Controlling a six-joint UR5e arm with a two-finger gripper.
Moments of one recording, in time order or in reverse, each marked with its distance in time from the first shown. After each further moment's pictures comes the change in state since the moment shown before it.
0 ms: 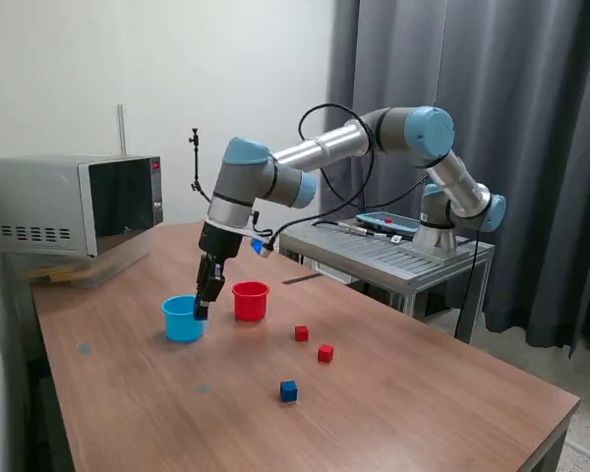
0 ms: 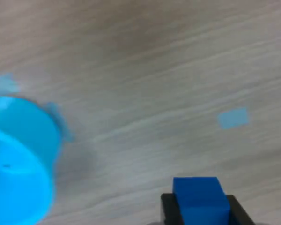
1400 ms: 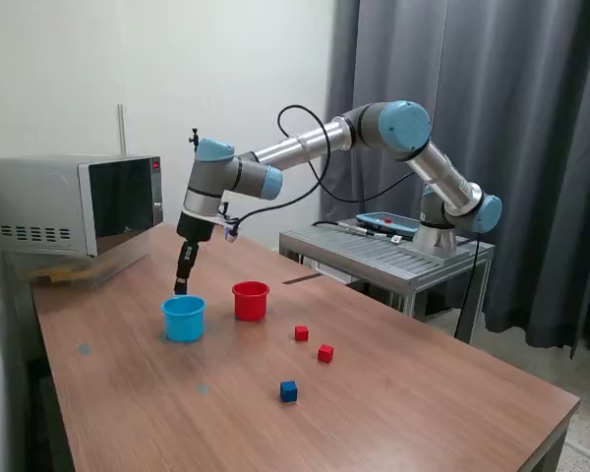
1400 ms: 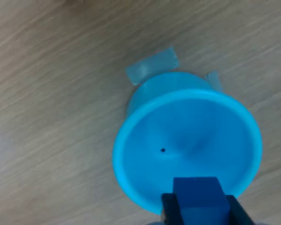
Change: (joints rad) arm -0.161 -0.028 0.072 -0.014 0.013 0.004
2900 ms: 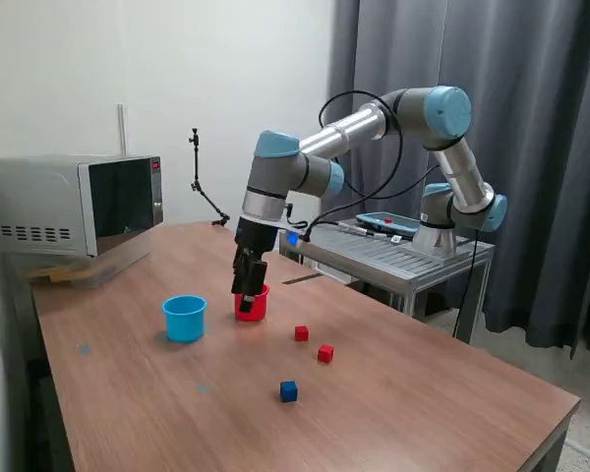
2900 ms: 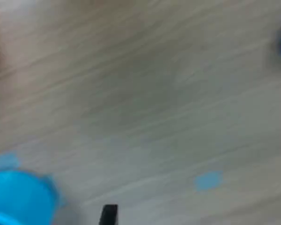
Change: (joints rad) arm 0.219 -0.111 0.141 0.000 0.010 0.069
